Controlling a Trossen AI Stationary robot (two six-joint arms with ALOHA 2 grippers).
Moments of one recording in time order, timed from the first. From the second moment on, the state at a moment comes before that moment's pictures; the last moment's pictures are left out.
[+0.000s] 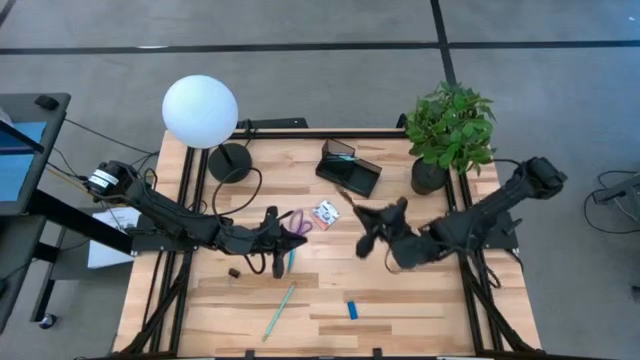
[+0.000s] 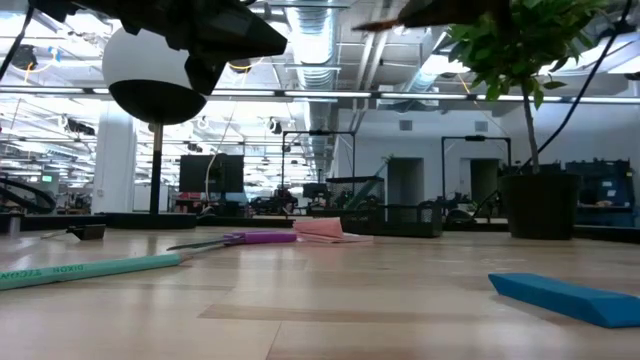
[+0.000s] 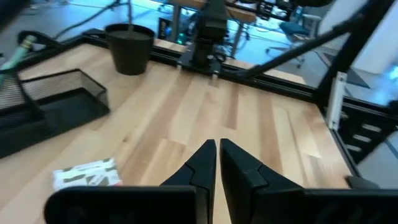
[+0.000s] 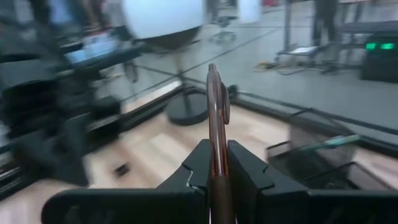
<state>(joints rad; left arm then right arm) -0.38 1.36 0.63 0.46 -0.49 -0.36 0.49 1.38 0.89 0.00 1.13 0.60</state>
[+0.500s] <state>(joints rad) -0.38 1.36 0.63 0.46 -0.56 -0.43 0.08 1.38 0.90 0.00 0.84 0.81</state>
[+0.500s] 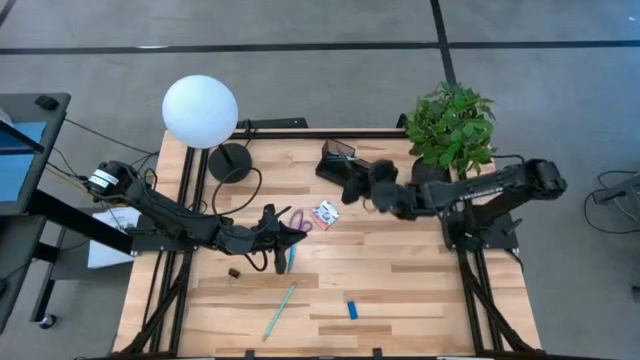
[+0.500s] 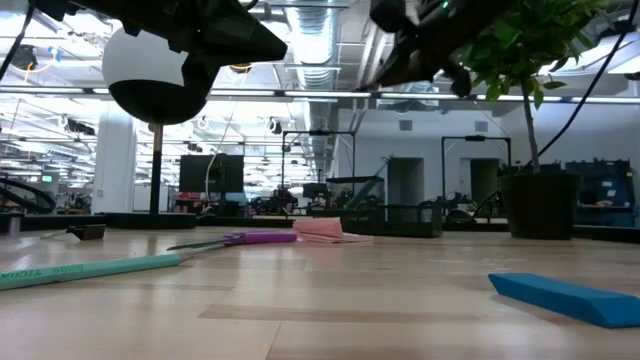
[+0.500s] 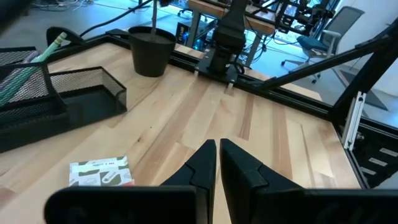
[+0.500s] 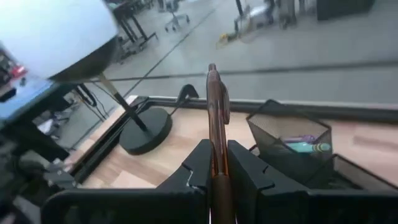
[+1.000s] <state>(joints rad) -0.40 1.36 0.63 0.46 -0.56 -0.43 -0.17 1.38 0.90 -0.13 0.52 1.08</state>
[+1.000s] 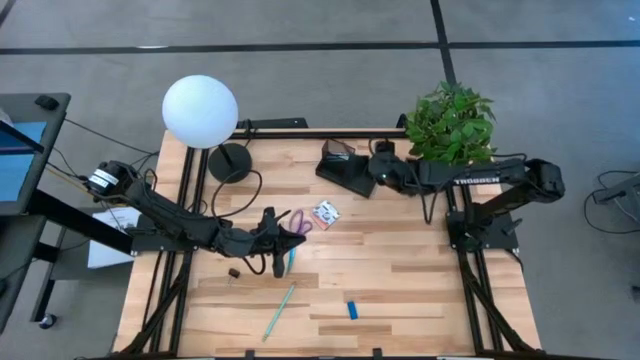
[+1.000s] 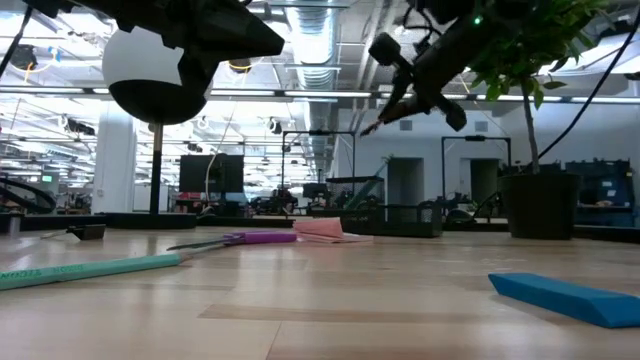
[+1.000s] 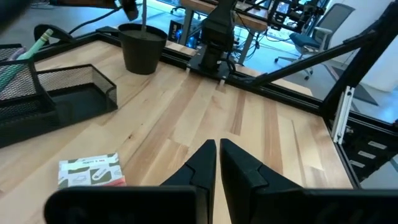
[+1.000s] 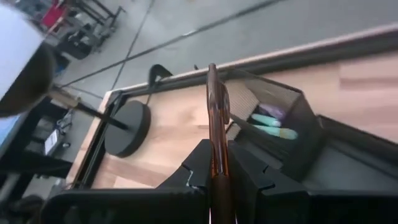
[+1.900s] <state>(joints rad) -0.41 1.36 0.63 0.46 -0.56 -0.46 -0.31 1.53 1.04 -0.15 0.21 1.17</state>
